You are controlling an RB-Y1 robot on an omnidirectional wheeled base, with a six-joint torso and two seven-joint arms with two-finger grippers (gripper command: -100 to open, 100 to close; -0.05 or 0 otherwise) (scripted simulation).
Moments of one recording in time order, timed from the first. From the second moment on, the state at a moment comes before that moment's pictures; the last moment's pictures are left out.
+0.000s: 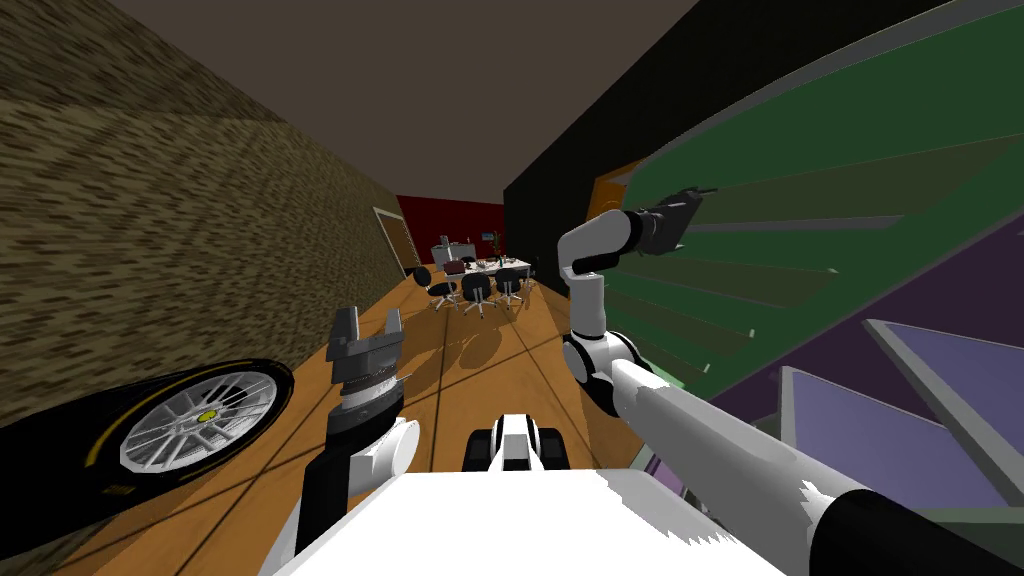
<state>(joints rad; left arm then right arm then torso) 0.54 -0.03 0.05 -2.37 0.09 -0.62 -0.08 -1.12 -0.10 -0.16 -1.80 -1.56 -1.54 -0.32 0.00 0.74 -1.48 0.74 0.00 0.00</state>
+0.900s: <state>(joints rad) 0.54 -0.03 0.05 -2.37 0.09 -0.62 -0.08 -1.19 -0.01 -0.18 -1.80 -1.59 -1.59 -0.23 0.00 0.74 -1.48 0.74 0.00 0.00</state>
